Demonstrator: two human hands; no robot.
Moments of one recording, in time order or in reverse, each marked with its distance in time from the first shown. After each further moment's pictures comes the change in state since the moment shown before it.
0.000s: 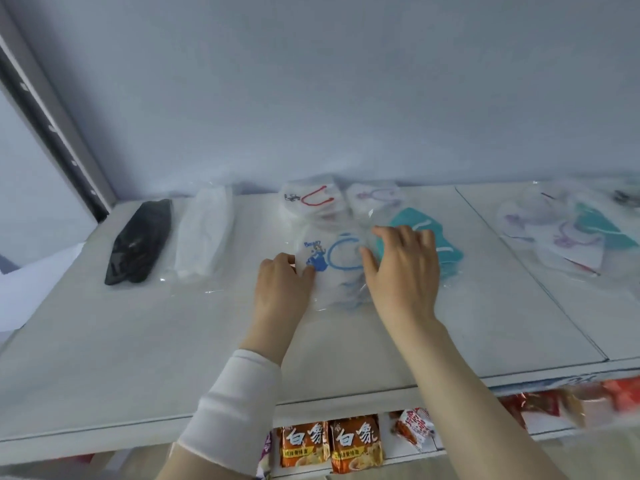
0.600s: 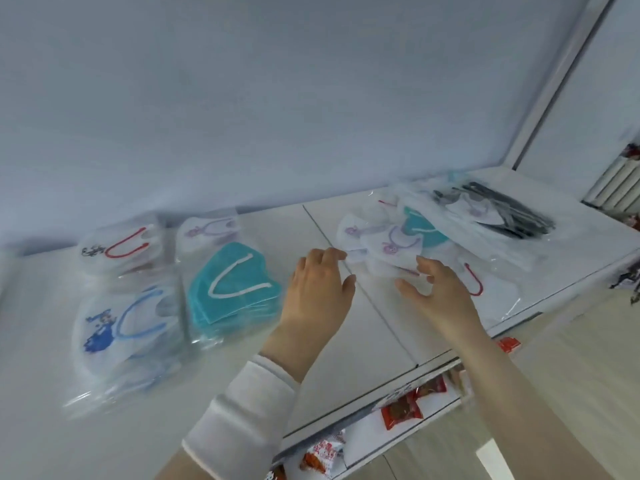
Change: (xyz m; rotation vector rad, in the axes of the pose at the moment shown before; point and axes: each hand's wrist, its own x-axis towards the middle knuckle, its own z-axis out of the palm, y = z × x) left_hand -0.069 0.191 0.160 0.151 -0.254 0.708; right_hand 0.005 0.274 -0.082 0.258 -0.353 0.567
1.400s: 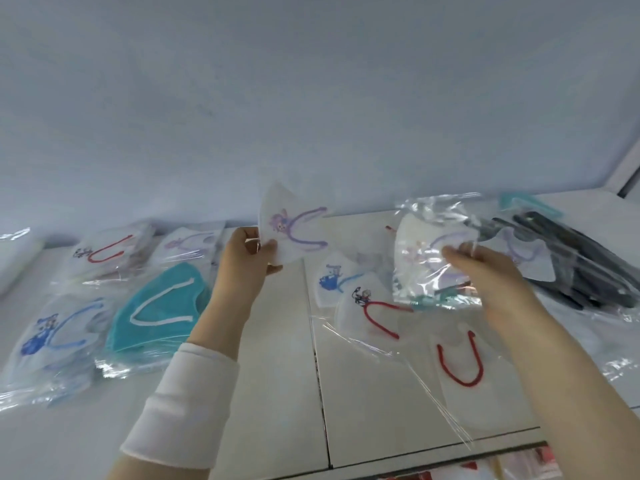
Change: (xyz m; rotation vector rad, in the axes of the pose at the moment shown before) left_hand 0.098 0.000 0.015 -0.783 0.510 -0.477; right_hand 0.169 0.066 -0.053 0.756 -0.207 0.142
